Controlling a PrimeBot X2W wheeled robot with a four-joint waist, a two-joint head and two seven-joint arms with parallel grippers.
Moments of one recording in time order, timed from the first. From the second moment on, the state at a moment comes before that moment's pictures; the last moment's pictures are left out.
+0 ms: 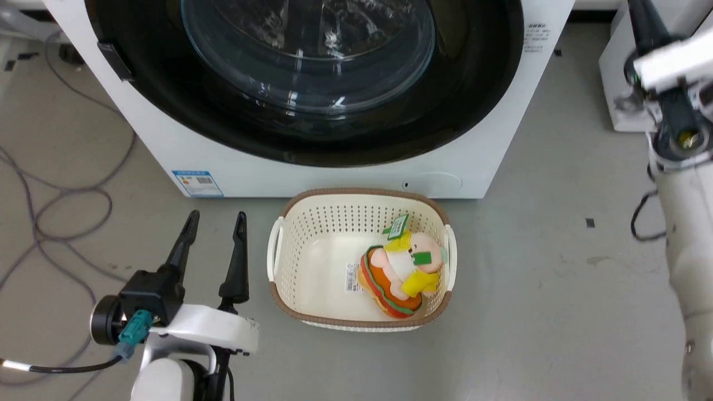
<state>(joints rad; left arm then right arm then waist) -0.16 0.05 0.00 0.09 -0.13 -0.09 -0.19 -0.98 -0.19 0.03 0.74 1.07 0.13 0.03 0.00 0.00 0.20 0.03</state>
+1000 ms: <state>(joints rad) -0.25 0.05 0.01 0.09 -0.19 -0.12 -0.25 -1.60 -0.16 0.31 1.24 1.08 0.13 0.36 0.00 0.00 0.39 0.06</state>
